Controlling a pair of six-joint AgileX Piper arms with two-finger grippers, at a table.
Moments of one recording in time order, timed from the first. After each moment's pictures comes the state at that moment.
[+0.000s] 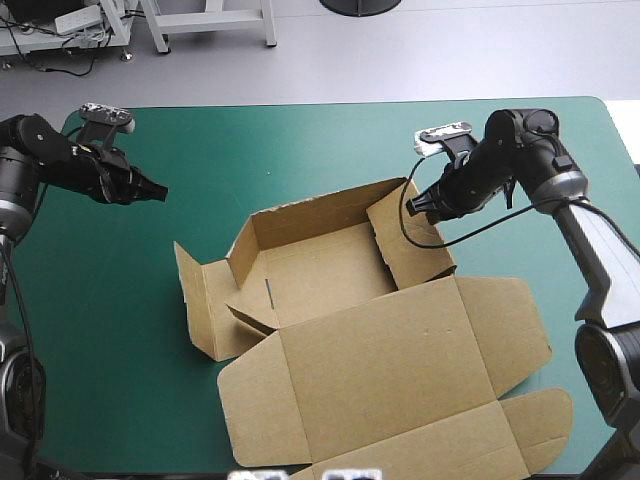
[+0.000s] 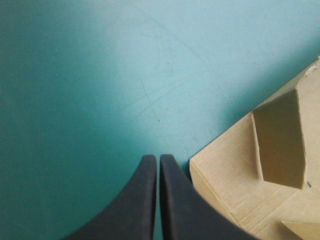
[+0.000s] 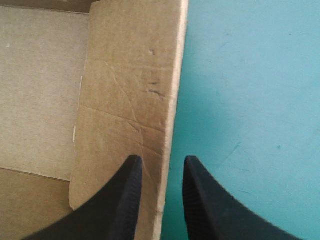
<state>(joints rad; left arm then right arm) 0.12 1.61 -1.63 -0.33 1.20 0.49 0.24 1.76 -1.69 0.22 1.24 -0.22</state>
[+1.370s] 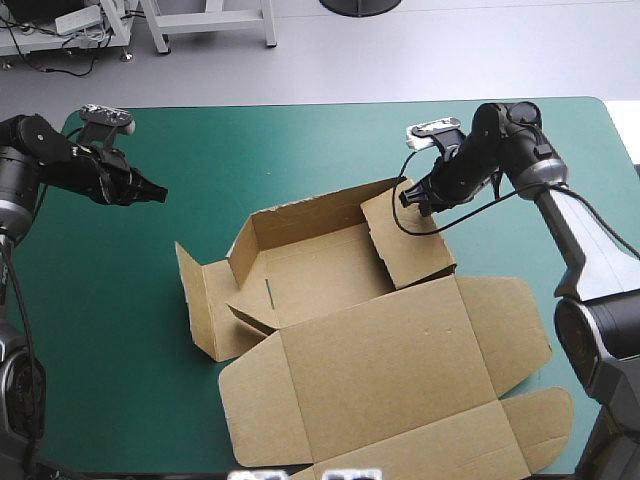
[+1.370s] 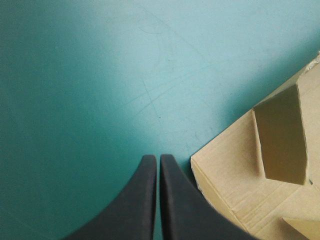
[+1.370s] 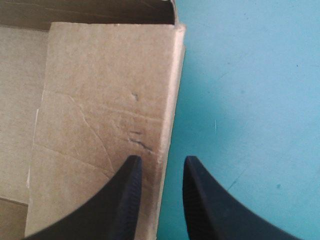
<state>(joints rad) 0.12 1.61 -1.63 -0.32 1.21 0.49 0.24 1.89 -1.80 0.23 1.24 -0.24</state>
